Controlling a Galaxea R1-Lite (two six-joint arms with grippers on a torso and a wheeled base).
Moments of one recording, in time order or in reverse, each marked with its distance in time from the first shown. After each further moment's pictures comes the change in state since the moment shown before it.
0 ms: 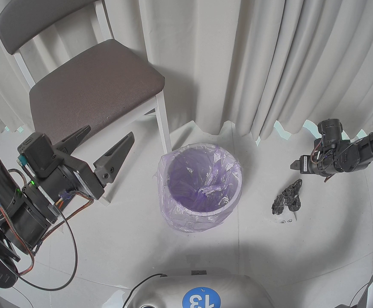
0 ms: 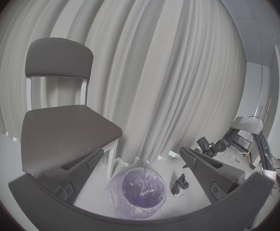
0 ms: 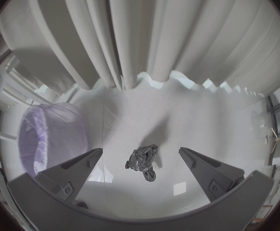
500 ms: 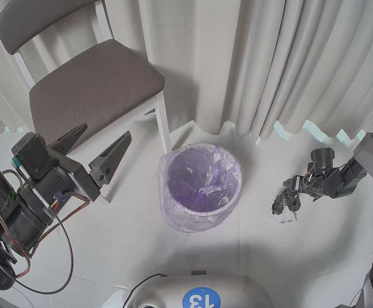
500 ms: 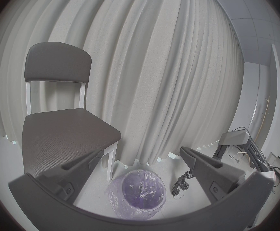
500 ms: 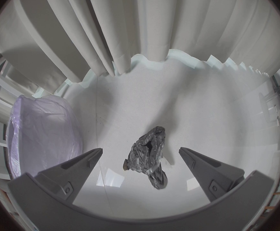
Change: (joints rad) left arm -0.006 -0.023 0.013 -0.005 0.000 0.014; right arm -0.032 0.213 0.122 -0.391 0.089 0.053
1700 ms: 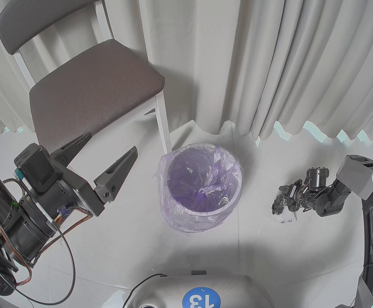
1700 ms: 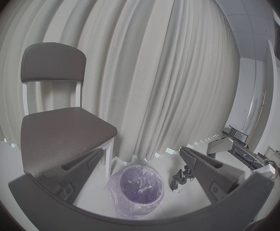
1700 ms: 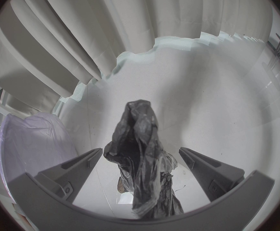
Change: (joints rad) left arm -0.042 -0.006 0.037 -0.003 0.008 0.038; right arm -0.051 0.240 -0.070 -0.230 0.094 0.213
